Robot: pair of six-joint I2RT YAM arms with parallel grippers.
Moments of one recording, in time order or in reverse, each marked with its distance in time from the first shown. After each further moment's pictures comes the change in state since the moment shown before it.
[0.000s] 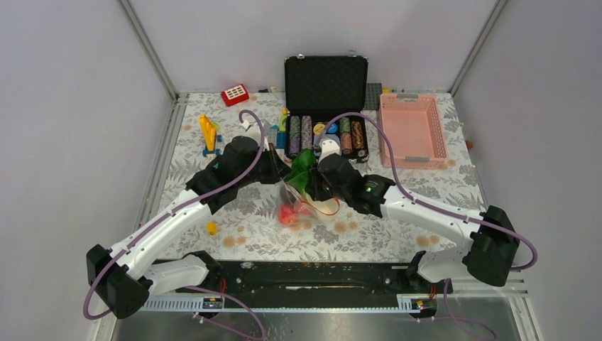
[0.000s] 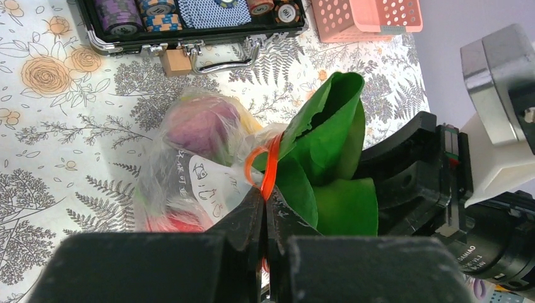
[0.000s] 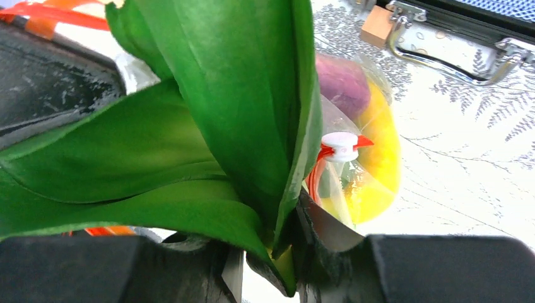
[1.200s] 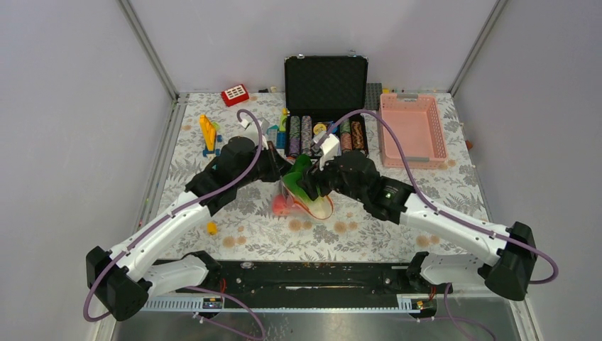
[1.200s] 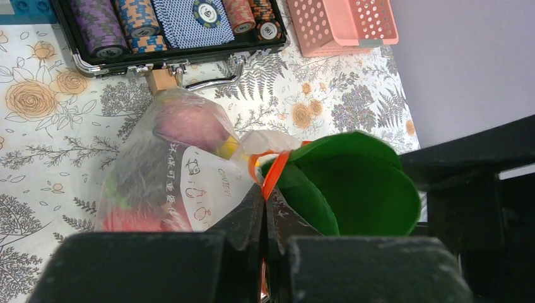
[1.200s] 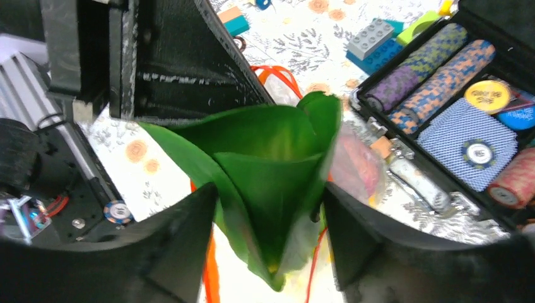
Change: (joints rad) left arm 0.006 -0.014 -0.040 0.095 0.039 0.004; right arm 0.009 -0.167 -0.027 0.179 -0.114 -0.385
